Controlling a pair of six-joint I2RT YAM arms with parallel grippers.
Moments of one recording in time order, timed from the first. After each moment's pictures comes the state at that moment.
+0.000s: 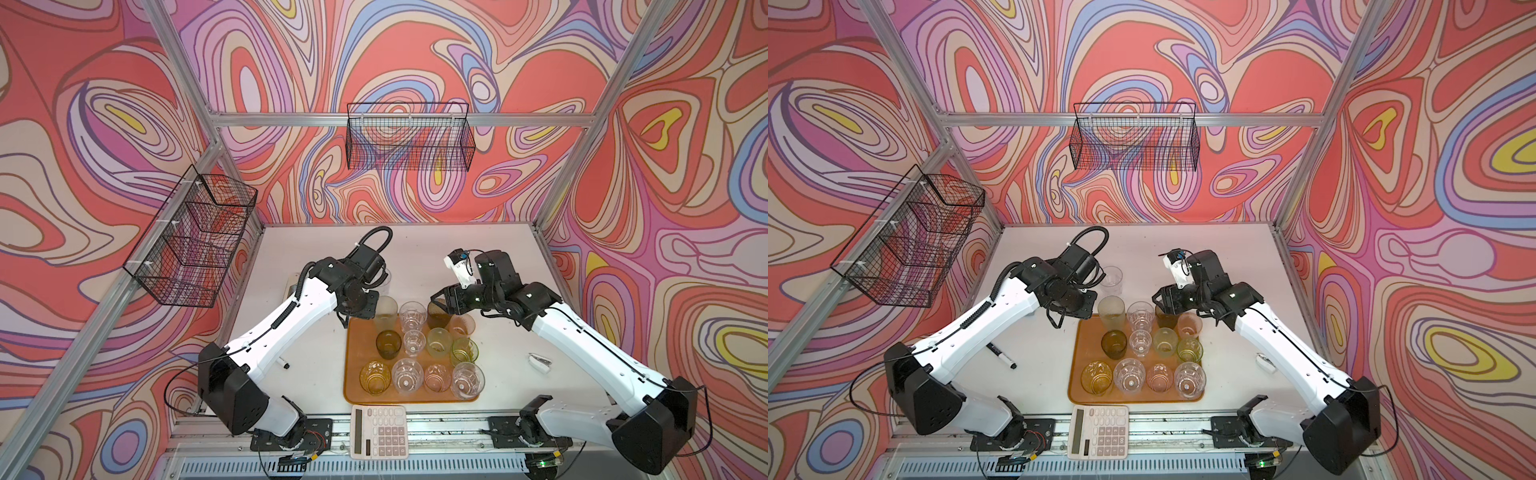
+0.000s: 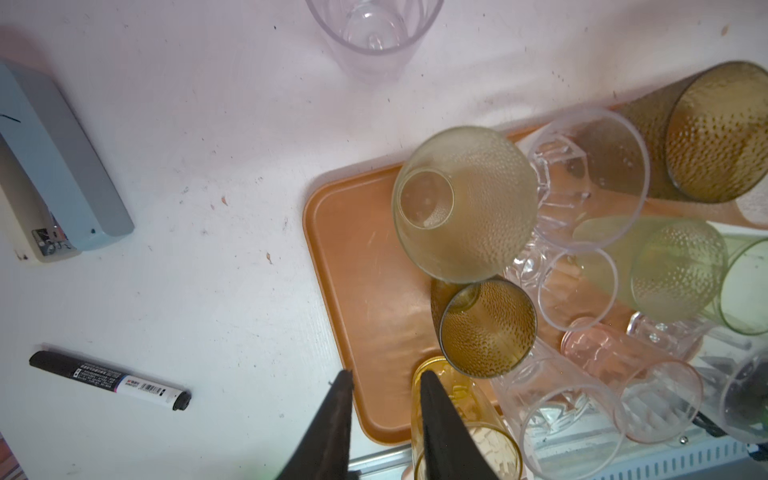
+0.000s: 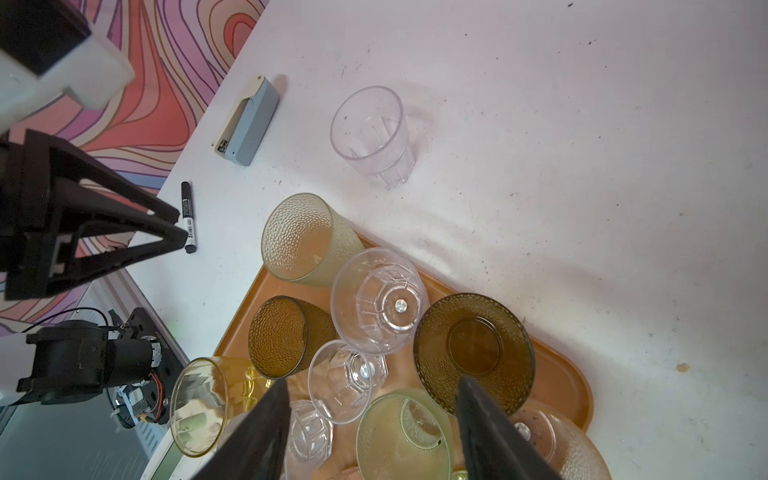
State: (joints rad) left arm -0.62 1.50 1.46 -1.21 -0.07 -0.42; right arm 0.50 1.23 1.10 -0.64 -0.32 0.22
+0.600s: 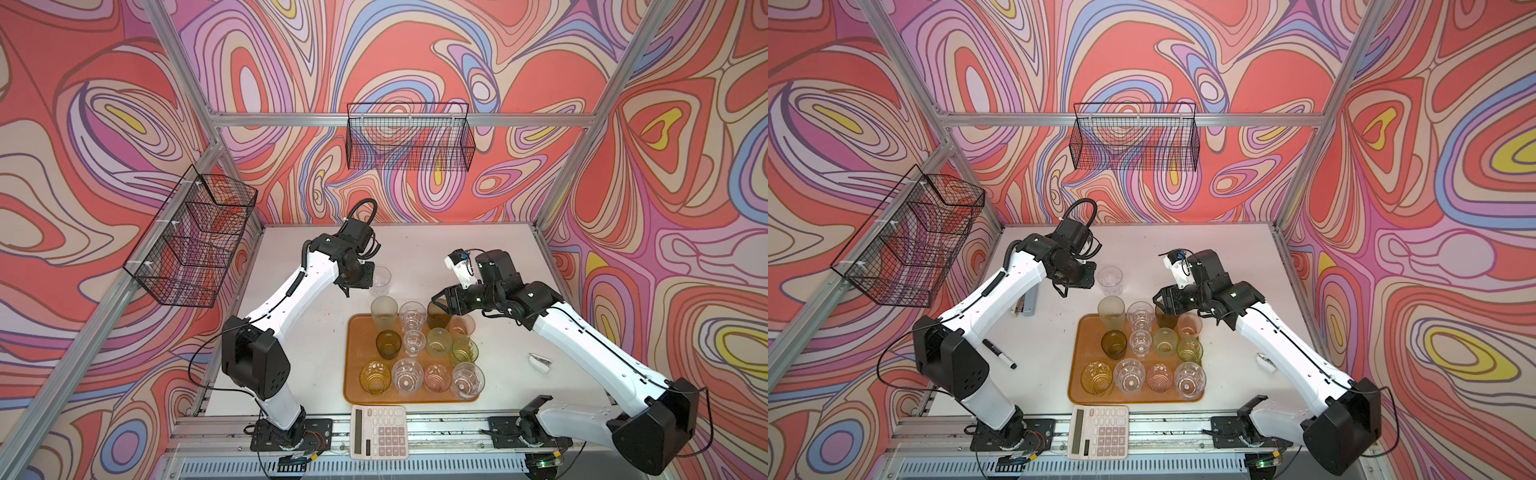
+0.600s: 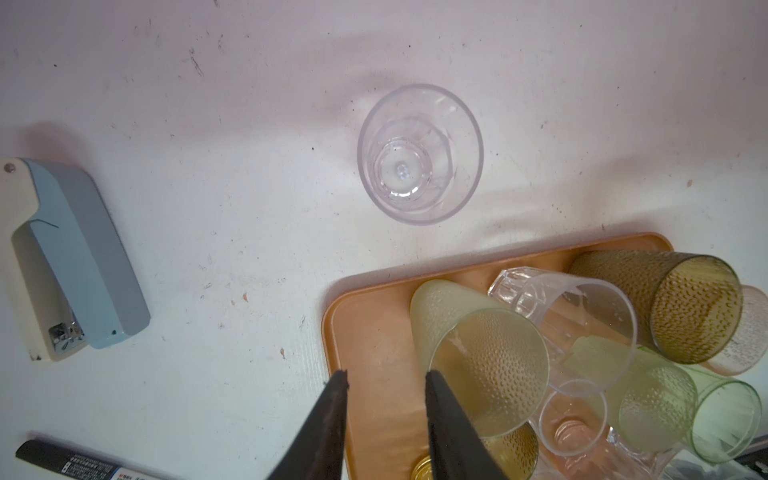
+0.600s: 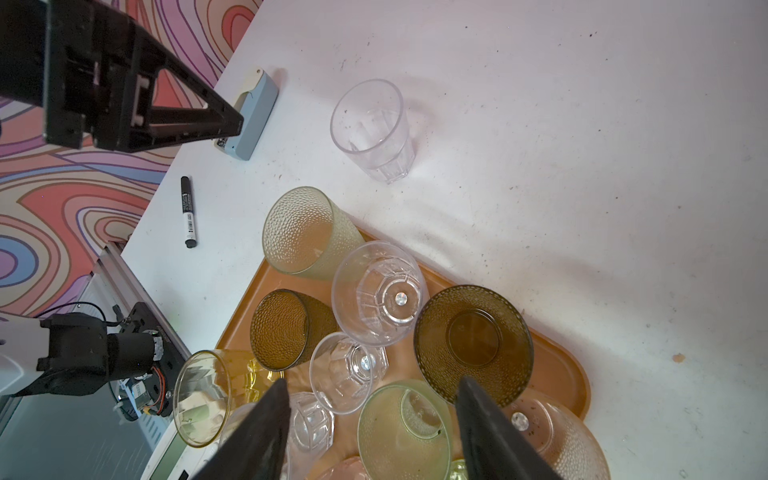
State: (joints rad) left arm -0.46 1.70 1.63 -1.10 -0.01 -0.35; right arm 0.50 1.23 1.12 -0.67 -0.32 0.22
